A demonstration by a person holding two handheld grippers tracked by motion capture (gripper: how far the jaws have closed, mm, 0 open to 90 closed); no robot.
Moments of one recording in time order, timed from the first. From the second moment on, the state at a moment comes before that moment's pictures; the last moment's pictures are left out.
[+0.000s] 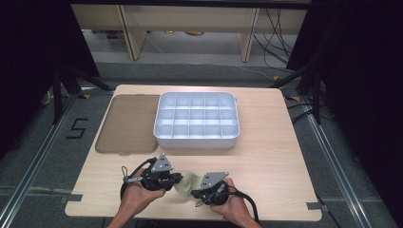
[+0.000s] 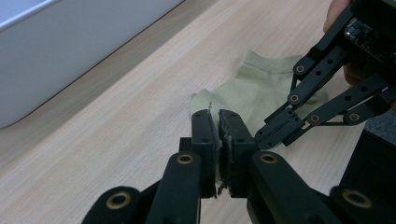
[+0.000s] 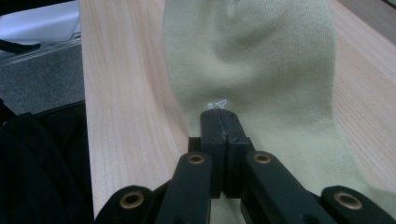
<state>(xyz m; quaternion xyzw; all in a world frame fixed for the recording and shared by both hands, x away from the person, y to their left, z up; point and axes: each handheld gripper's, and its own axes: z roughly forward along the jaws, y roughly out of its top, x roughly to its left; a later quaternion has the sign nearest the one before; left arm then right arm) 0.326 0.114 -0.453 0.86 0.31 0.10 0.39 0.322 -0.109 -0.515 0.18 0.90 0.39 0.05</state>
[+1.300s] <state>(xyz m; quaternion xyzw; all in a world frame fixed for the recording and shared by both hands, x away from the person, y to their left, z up) 0.335 0.060 -0.446 0.86 0.29 0.09 0.42 0.323 -0.196 -0.505 0.26 0.89 0.37 0.07</state>
